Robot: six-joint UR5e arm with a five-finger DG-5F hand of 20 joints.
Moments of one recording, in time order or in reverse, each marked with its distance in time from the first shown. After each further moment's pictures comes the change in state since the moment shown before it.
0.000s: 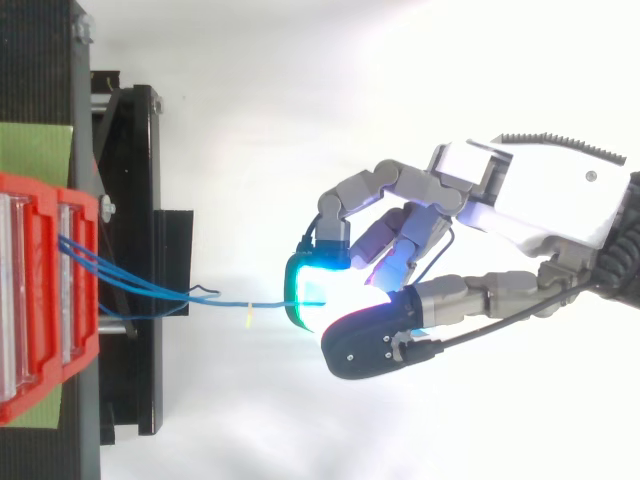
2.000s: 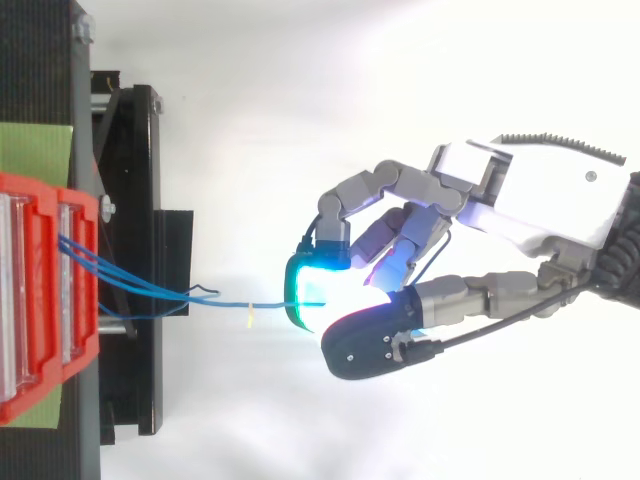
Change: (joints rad) arm 0.000 0.000 0.000 0.000 -0.001 0.000
